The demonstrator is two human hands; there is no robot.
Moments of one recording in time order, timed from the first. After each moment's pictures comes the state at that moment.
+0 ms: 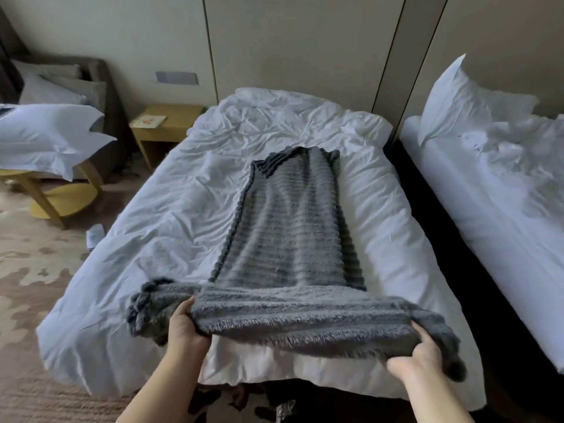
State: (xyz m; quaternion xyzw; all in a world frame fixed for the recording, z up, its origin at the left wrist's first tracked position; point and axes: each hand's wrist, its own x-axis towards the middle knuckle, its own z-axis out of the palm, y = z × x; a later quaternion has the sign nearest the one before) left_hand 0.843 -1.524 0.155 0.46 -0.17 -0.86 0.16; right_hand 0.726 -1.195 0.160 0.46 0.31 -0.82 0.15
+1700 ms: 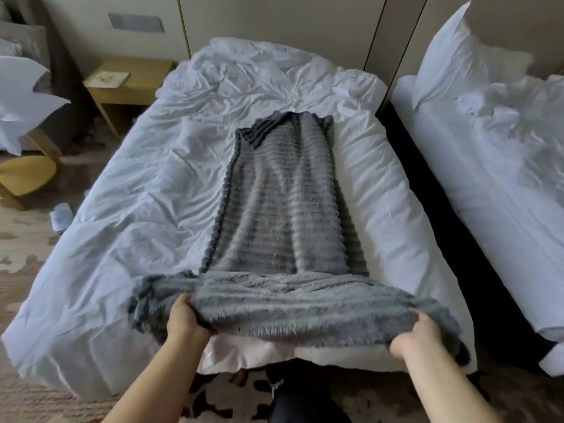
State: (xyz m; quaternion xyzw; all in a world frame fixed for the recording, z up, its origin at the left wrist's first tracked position) left_hand 0.793 -1.562 0.131 0.56 -0.20 -0.80 0.07; right_hand 0.711 -1.257 0.219 0.49 0.40 -0.77 0.10
